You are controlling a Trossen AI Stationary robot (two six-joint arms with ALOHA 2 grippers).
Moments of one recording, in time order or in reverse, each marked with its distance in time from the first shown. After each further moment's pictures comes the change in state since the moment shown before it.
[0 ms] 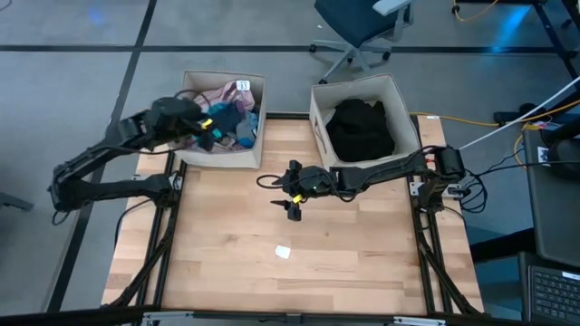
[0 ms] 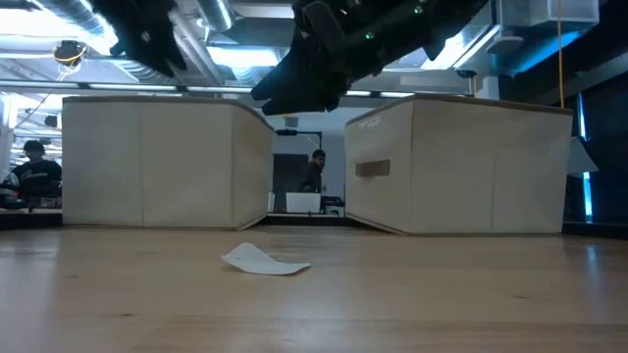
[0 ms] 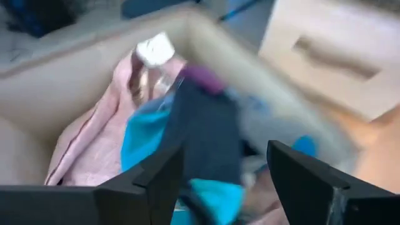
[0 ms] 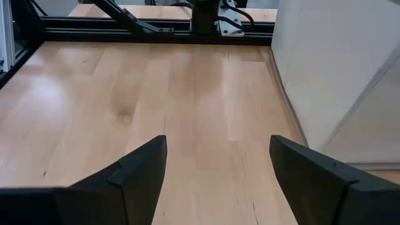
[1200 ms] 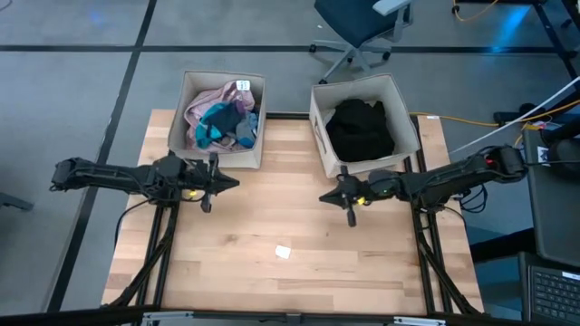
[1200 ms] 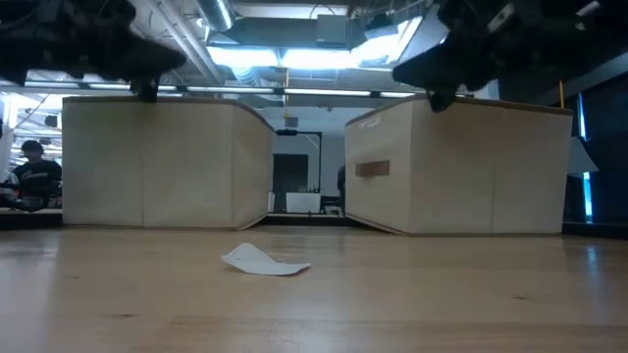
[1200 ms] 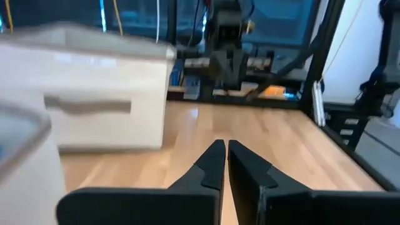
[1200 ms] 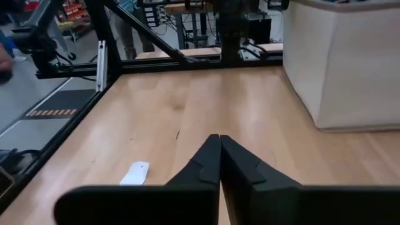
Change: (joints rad) left arm -0.555 -0.342 -0.827 1.053 0.276 0.083; right arm 0.052 -0.590 -0.706 0.358 -0.074 0.095
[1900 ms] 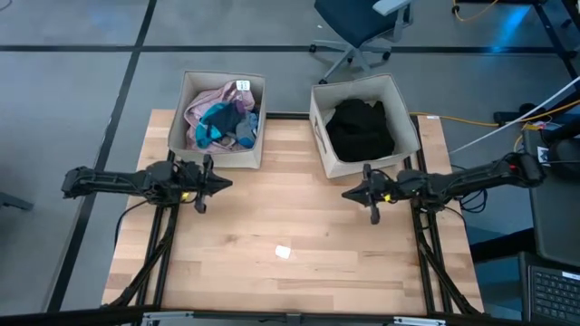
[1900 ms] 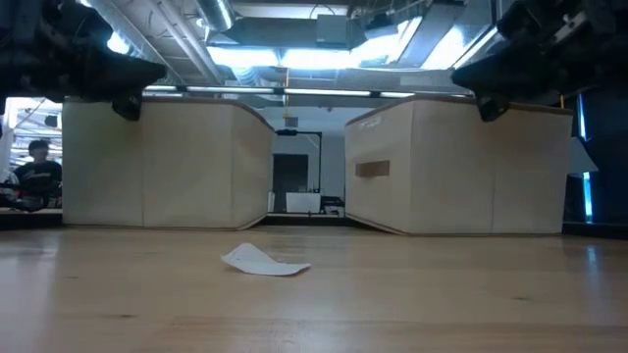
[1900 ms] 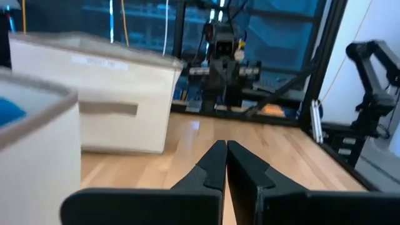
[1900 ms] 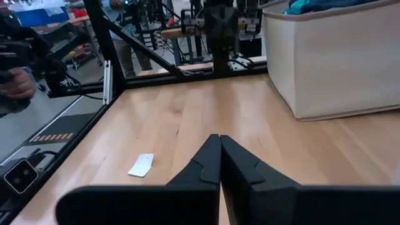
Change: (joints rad) left arm 0.000 -0.282 -0.167 -0.018 -0.025 -0.049; right arm 0.000 -0.407 -0.256 -0.055 0.038 0.052
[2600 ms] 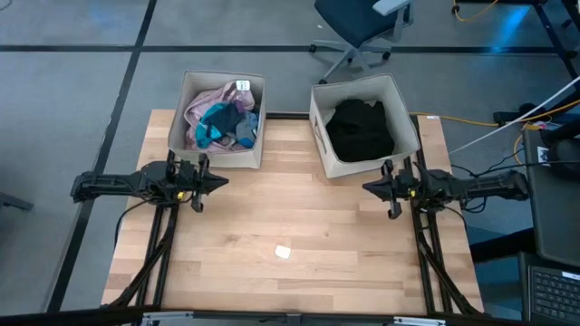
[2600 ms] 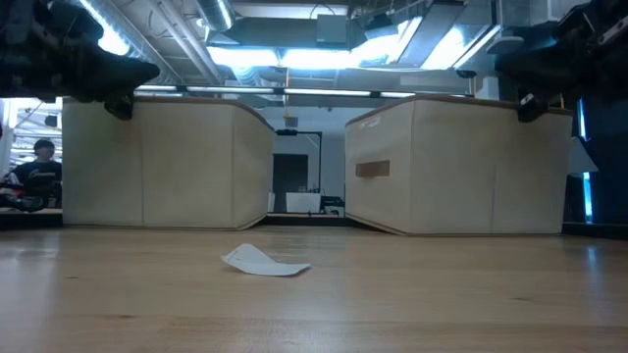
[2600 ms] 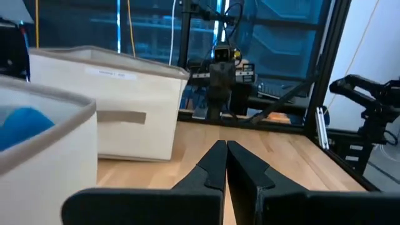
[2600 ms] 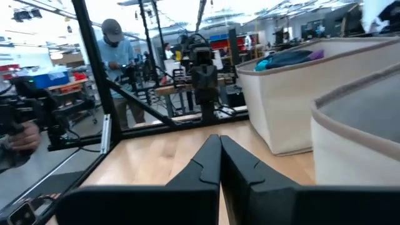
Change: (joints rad) left arm -0.001 -0.176 0.000 -0.158 -0.030 0.020; right arm 0.000 -0.626 -0.202 -0.194 0.079 0.004
